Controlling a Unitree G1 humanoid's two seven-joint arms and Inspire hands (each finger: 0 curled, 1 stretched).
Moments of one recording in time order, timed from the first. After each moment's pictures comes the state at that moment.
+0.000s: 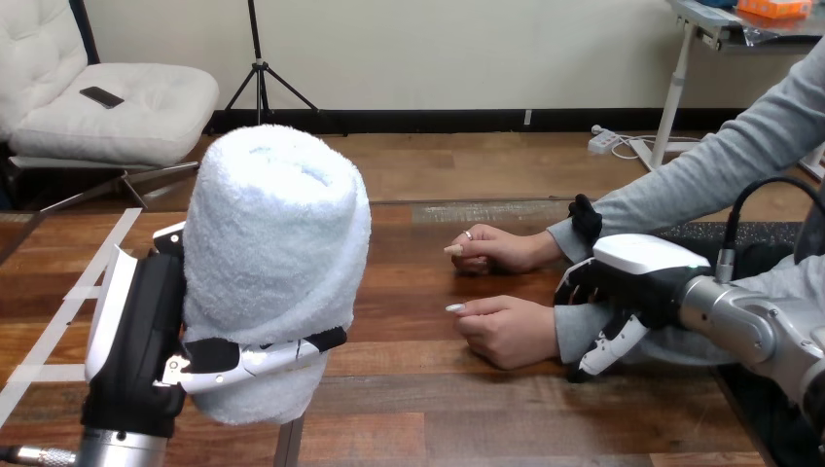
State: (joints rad) left arm 0.24 0.26 0.08 -0.09 0.05 -0.61 -0.05; right arm -0.79 -0.56 0.48 1.23 -0.71 -0.54 0.13
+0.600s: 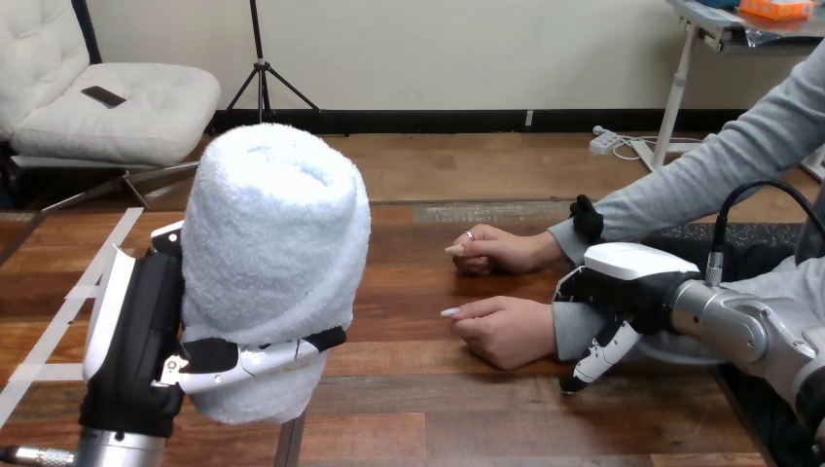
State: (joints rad) left arm 0.24 0.26 0.08 -0.09 0.05 -0.62 -0.05; right arm -0.79 -0.55 0.48 1.23 -0.71 -0.53 0.18
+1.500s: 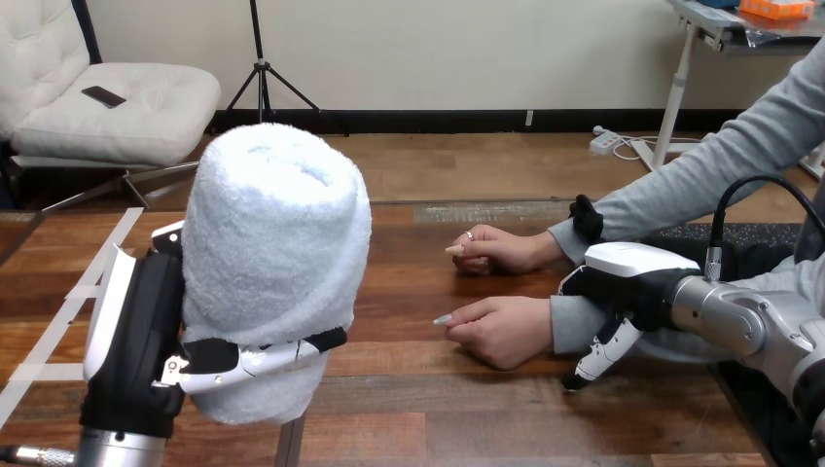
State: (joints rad) left arm 0.24 0.26 0.08 -0.09 0.04 -0.62 -0.06; right arm -0.81 -0.55 0.48 1.23 -0.71 -0.50 0.21
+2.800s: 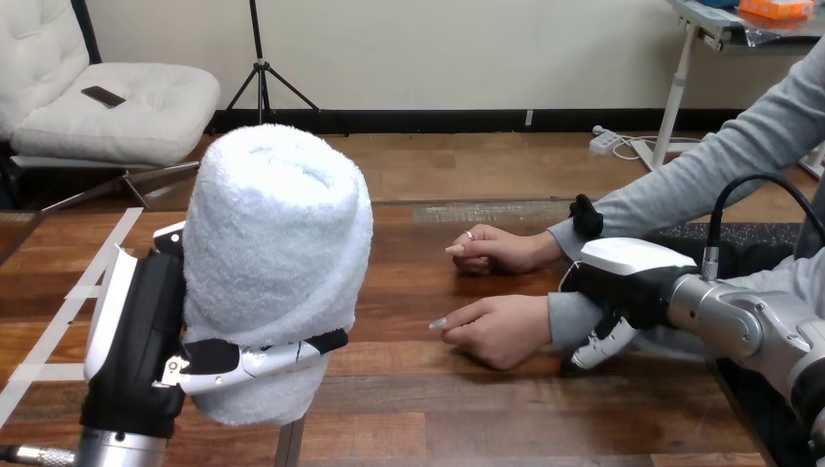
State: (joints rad) left arm 0.24 0.26 0.08 -0.09 0.04 -0.62 -0.07; right arm -0.81 -0.54 0.50 1.23 -0.71 -0.52 0.16
